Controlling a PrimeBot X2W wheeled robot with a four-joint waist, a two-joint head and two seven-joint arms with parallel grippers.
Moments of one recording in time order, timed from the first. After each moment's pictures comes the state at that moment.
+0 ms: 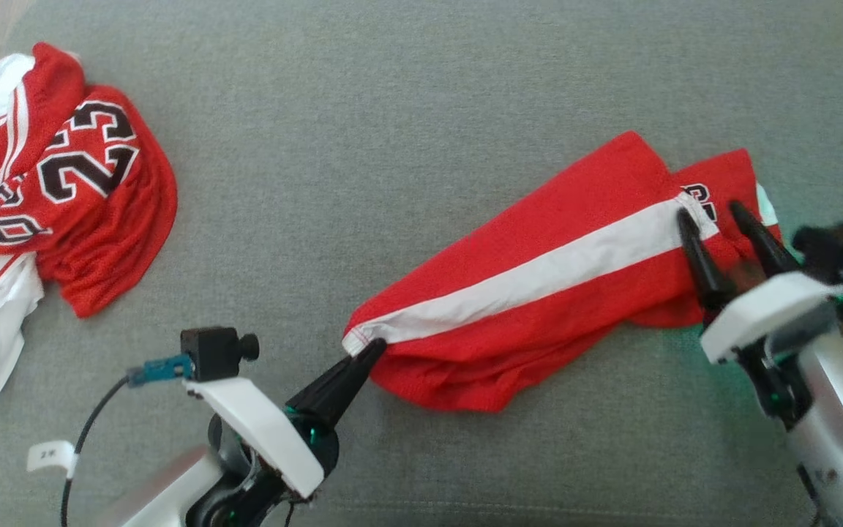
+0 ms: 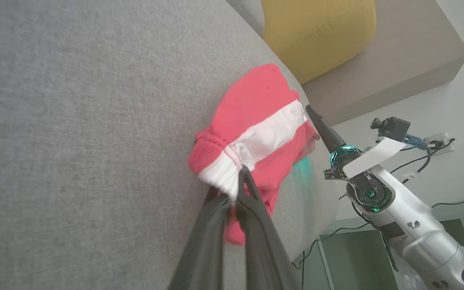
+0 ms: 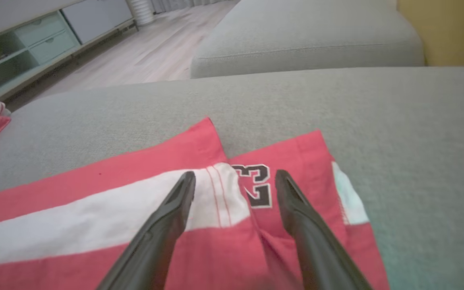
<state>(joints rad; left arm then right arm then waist) -0.34 0.48 -0.97 0.10 -1.33 -0.12 -0.14 -0.40 -0.36 0.34 0.52 0.52 0.12 -0.09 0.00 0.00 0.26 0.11</state>
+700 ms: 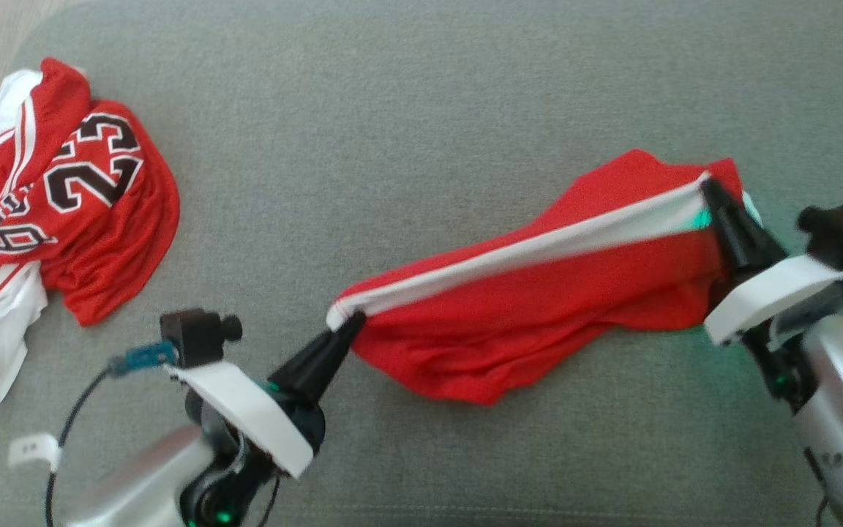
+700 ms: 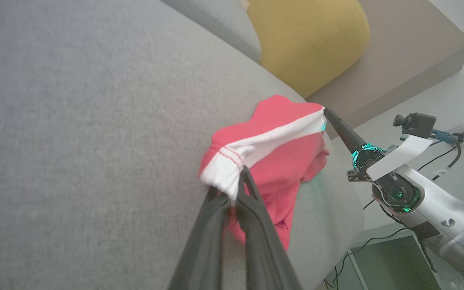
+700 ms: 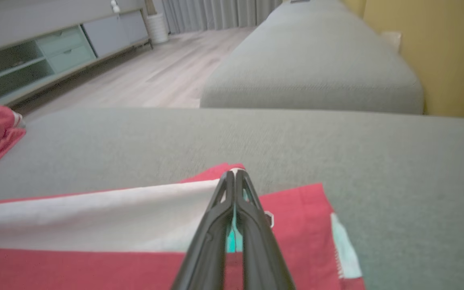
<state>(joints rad) -0.40 0.50 -1.01 0.16 -1.27 -0.12 -0.24 -0.45 -0.38 0.39 0.54 0.52 0.12 -0.14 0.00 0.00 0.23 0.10</state>
